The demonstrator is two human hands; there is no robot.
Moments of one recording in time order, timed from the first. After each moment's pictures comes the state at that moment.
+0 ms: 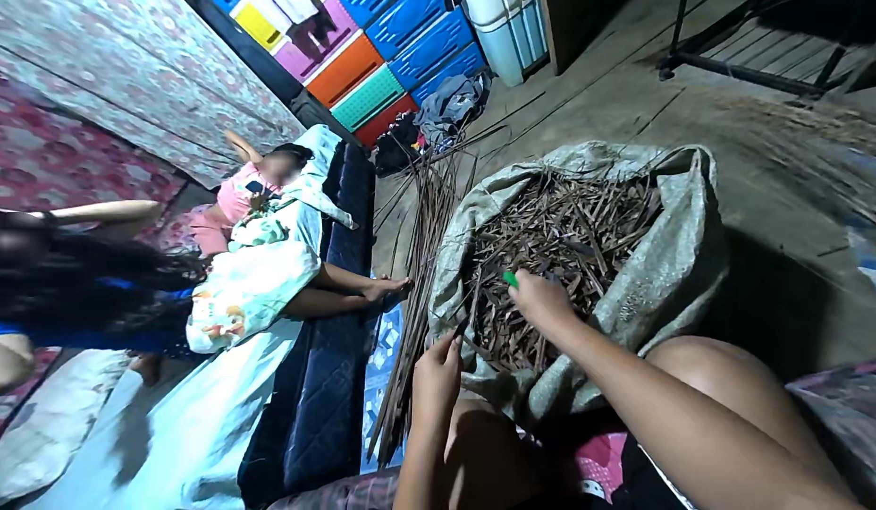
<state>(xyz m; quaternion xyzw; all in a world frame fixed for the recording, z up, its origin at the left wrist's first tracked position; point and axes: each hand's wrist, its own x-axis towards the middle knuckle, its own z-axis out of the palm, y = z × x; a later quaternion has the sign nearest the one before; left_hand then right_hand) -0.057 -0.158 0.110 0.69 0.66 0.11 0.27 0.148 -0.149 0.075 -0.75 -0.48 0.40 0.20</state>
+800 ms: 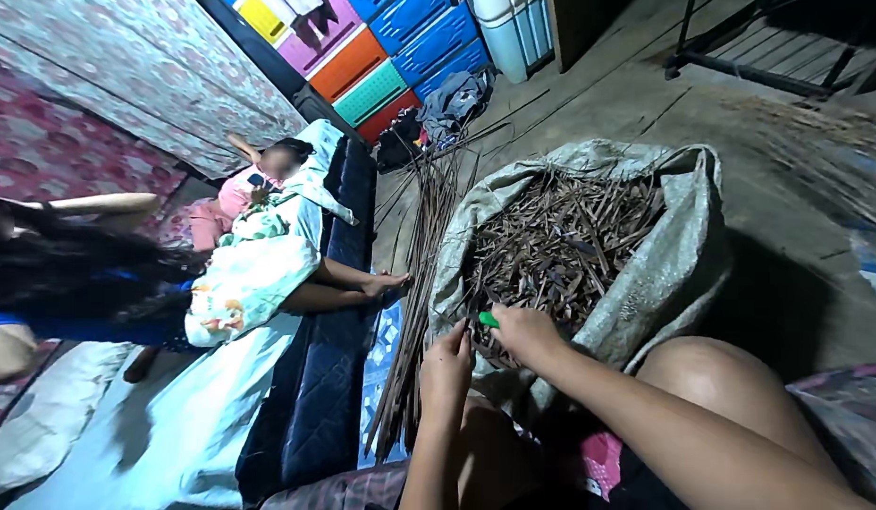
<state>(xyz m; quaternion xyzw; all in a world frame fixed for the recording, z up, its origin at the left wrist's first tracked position) -0.036 -0.161 0.115 0.72 0.67 0.02 0.21 0.115 -0.176 0.089 -0.68 -0.60 0.40 0.12</state>
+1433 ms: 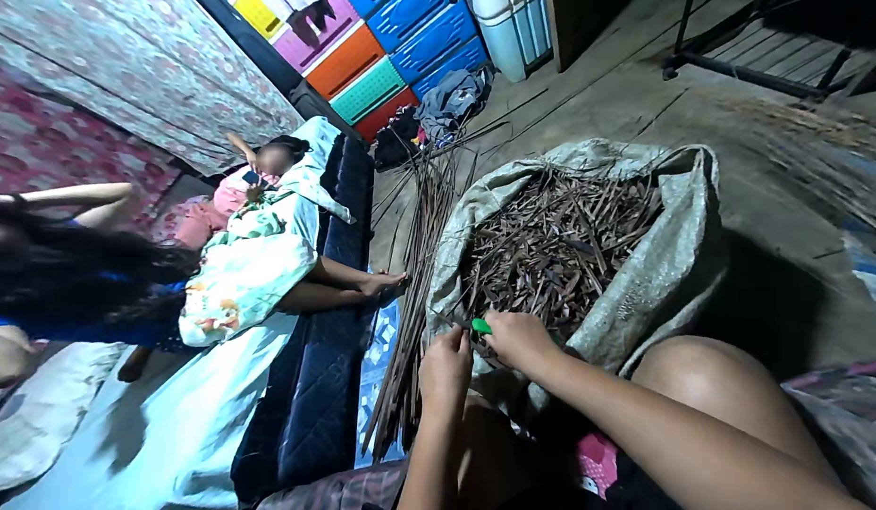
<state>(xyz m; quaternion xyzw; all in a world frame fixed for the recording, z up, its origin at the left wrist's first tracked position) -0.028 -0.158 0.114 0.71 0.68 -0.02 0.19 0.107 -0.173 0.085 -0.67 -0.60 0.41 0.11</state>
